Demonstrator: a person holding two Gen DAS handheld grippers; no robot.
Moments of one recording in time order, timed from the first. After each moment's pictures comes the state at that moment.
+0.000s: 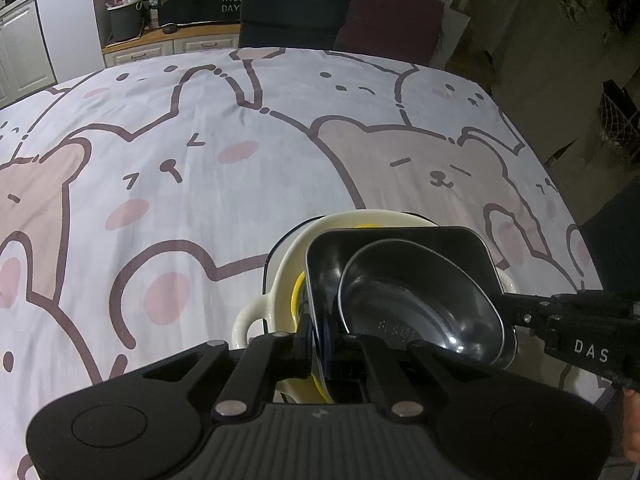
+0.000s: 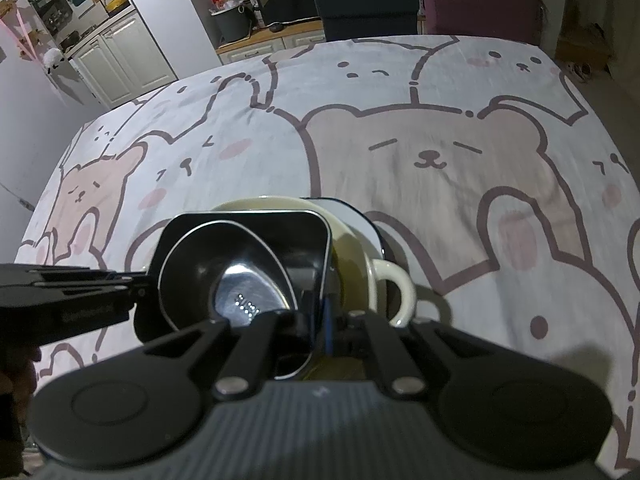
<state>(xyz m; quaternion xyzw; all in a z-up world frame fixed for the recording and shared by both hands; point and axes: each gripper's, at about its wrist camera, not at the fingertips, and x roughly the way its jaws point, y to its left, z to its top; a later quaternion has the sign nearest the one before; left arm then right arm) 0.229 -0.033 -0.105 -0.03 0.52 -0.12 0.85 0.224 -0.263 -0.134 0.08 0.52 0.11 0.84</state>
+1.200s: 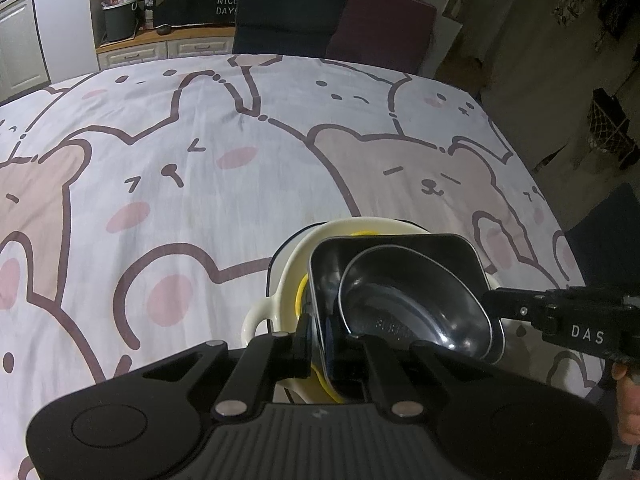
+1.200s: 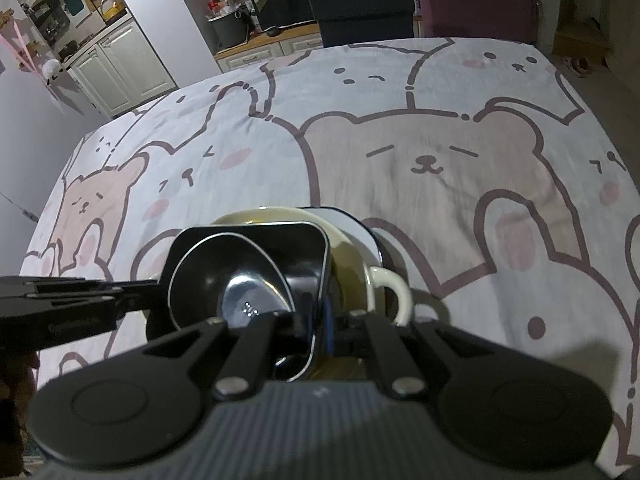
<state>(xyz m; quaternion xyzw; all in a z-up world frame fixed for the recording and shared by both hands) 0.226 -0.019 -0.096 -0.05 0.51 -0.14 0.85 0.221 -0.269 -0.127 0.09 0.52 0.11 0.84</state>
